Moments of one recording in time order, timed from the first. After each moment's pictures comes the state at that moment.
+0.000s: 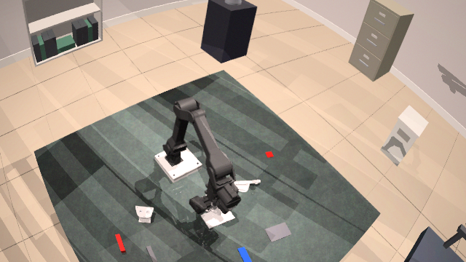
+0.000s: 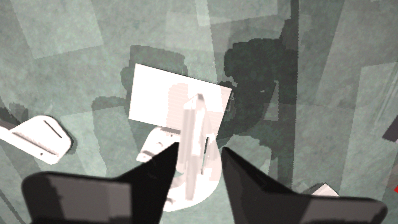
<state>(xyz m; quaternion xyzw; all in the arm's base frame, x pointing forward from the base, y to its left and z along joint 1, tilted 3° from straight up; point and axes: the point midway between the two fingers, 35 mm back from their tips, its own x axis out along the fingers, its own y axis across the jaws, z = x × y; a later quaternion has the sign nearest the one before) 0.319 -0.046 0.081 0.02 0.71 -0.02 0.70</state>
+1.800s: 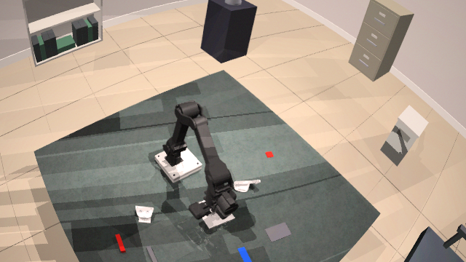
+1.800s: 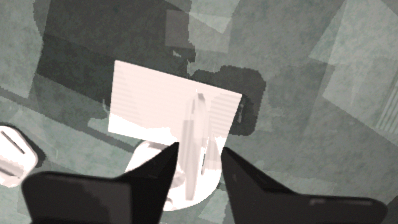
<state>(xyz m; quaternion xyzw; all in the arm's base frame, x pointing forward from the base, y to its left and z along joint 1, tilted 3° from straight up) 0.318 -0.047 0.038 0.02 0.71 -0.01 0.70</state>
